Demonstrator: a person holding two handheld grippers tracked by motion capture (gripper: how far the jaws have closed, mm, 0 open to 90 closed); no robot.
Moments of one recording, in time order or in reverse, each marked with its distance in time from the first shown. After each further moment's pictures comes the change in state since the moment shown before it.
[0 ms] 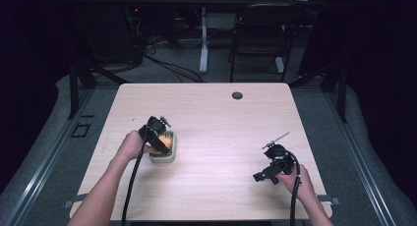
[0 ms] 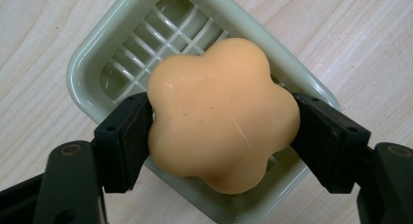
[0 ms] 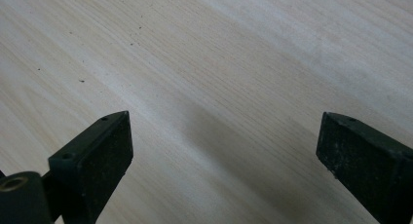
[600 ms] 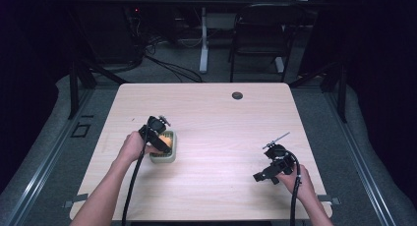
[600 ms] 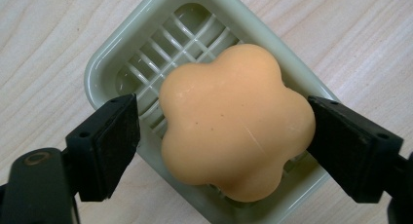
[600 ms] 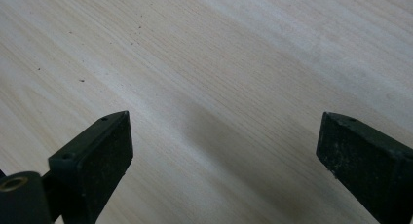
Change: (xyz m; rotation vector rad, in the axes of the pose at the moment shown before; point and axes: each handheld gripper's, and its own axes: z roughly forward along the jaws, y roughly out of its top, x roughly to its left) left arm -0.001 0.000 0.001 -0.031 0.048 -0.055; right arm 0.000 -0.001 0.000 0.000 -0.015 -0.001
